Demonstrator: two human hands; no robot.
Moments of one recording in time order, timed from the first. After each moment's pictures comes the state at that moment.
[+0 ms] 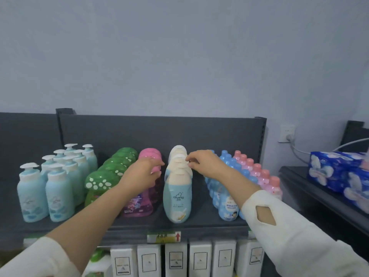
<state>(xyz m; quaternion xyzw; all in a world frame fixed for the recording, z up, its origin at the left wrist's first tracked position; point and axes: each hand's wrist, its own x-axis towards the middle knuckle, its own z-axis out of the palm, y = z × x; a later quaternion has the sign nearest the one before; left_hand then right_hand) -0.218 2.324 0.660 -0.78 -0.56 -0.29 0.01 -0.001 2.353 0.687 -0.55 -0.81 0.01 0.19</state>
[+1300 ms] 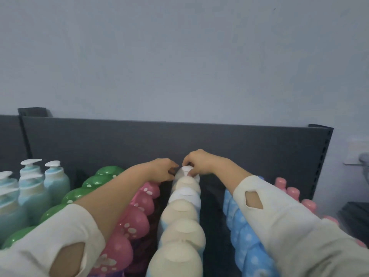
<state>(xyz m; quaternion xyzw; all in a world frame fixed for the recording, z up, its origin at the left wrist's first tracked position) -0.186 2.557 0.686 -0.80 -0.59 -0.06 -0.12 -0.024 2.606 0.695 -0.47 -0.88 0.03 0.02</state>
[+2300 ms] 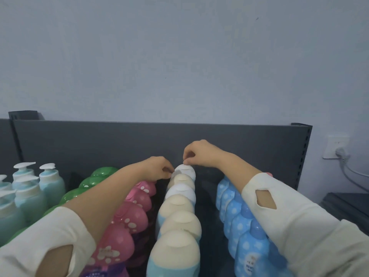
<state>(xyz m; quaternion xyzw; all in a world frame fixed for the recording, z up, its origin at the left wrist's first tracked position) -0.188 2.540 0.691 -0.82 -0.55 -0.08 -0.10 -0.005 2.561 0.721 -0.49 -0.86 0.03 0.13</state>
